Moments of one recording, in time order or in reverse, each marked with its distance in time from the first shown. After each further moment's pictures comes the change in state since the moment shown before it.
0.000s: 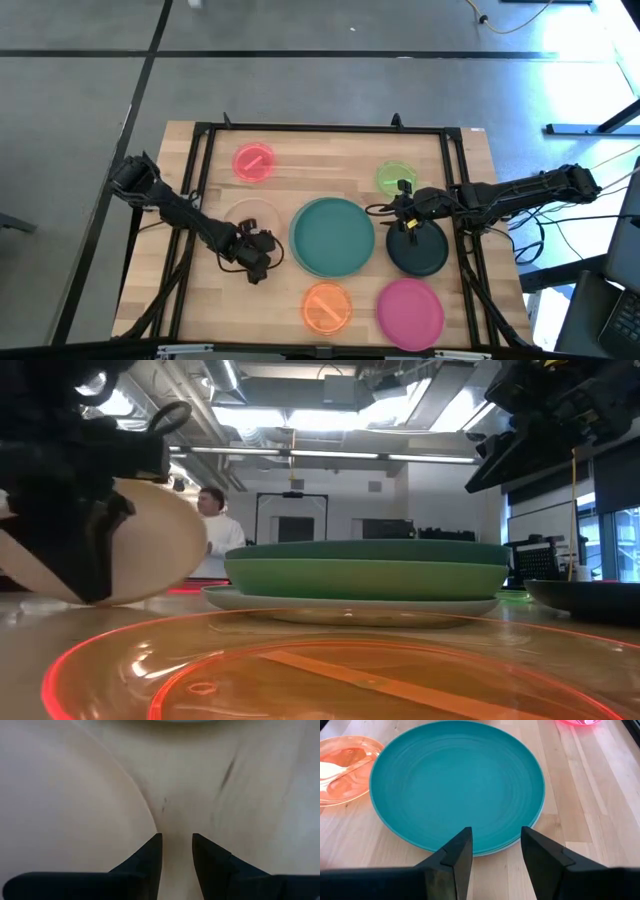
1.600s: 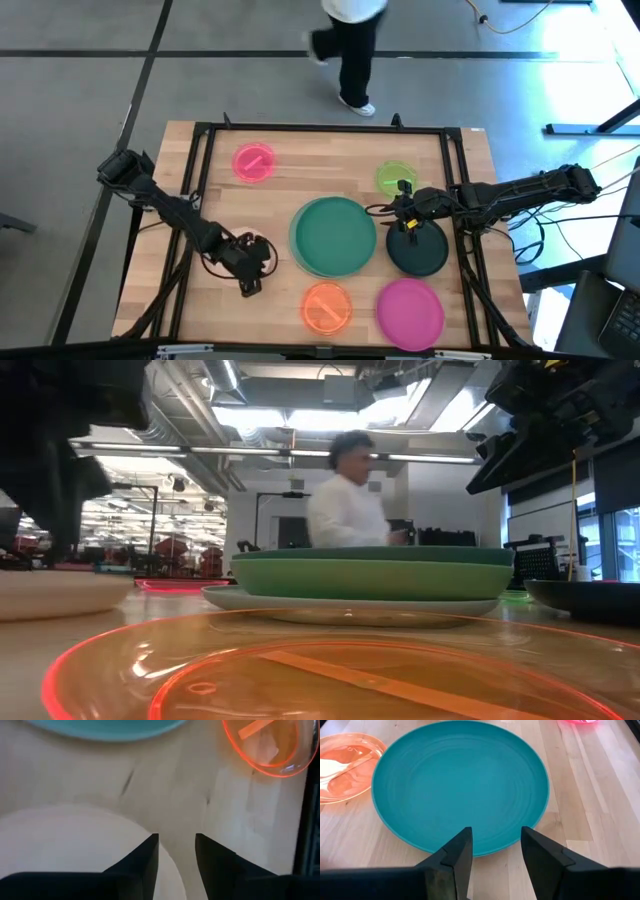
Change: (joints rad) left arm -0.096 -0.147 -0.002 0.133 0.111 -0.156; right arm 0.000 0.000 0.000 -0.008 -0.003 -0.001
